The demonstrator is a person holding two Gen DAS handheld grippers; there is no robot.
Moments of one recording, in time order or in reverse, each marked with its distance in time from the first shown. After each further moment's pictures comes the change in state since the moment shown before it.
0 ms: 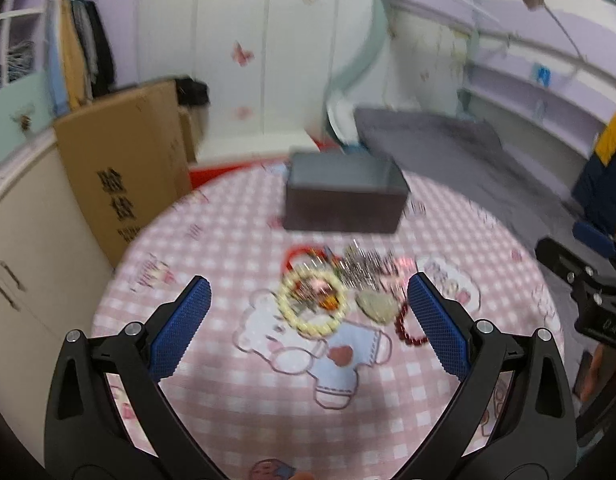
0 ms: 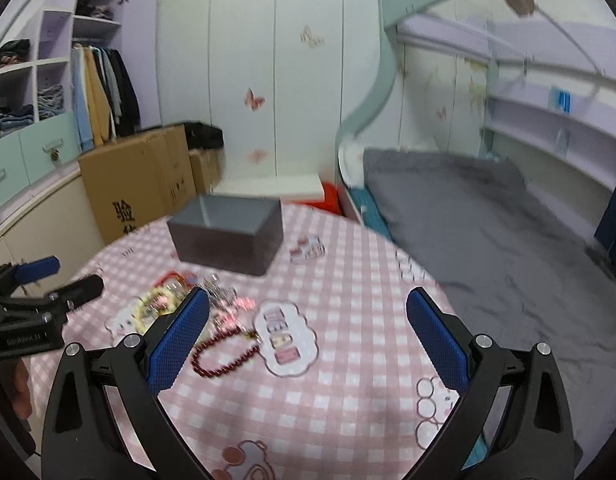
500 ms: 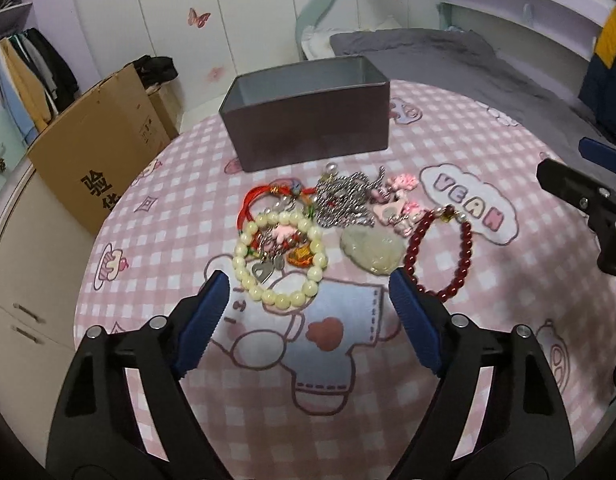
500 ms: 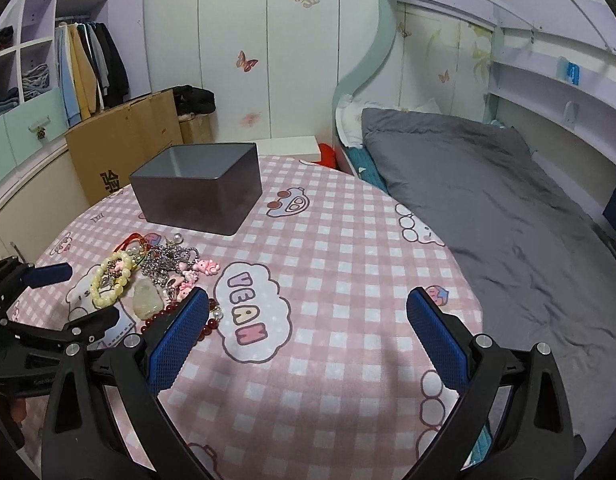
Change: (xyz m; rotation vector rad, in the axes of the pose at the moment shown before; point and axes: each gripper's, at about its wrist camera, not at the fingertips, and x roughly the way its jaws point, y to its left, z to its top) left arm 0.056 -0.034 -0.021 0.200 0.192 0.059; right arm 0.057 -0.016 -0.021 0.121 0.069 0.091
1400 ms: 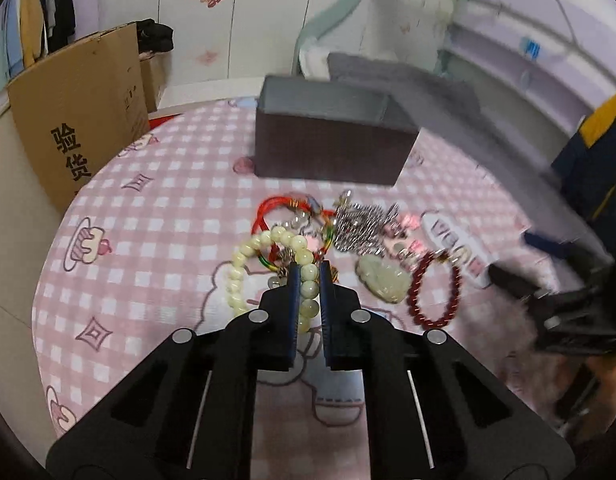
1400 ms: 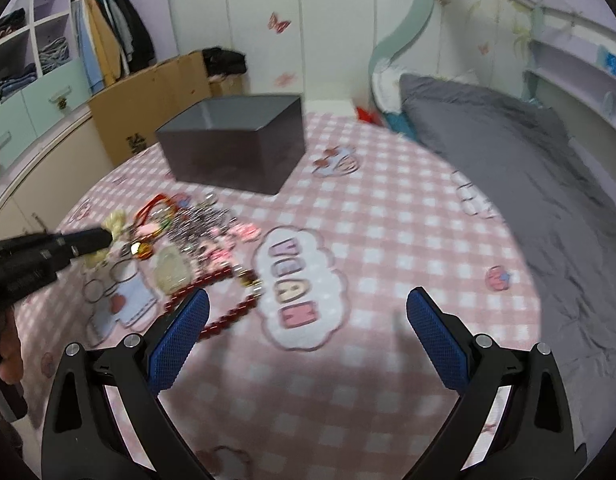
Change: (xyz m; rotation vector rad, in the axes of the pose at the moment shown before) left arm -0.001 0.063 0.006 -0.215 -0.056 -0.227; right arm 0.026 0.027 -0.003 -0.078 0.193 0.097
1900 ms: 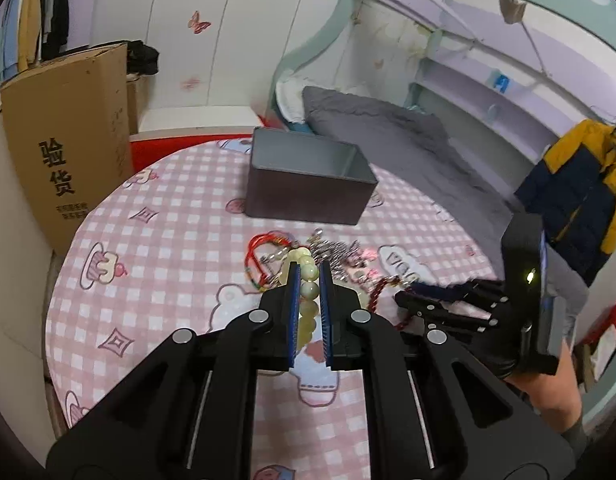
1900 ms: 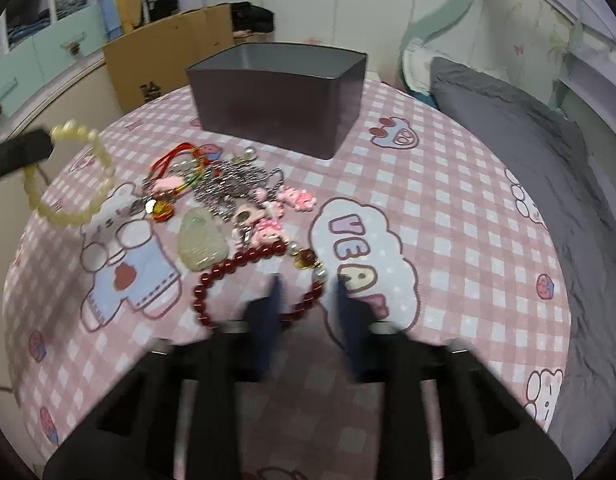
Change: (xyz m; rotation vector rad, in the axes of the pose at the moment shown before) left arm -0.050 0.009 0.009 -0.007 -0.102 -0.130; right arm 0.025 0.037 -0.005 -0.134 0.123 -0.023
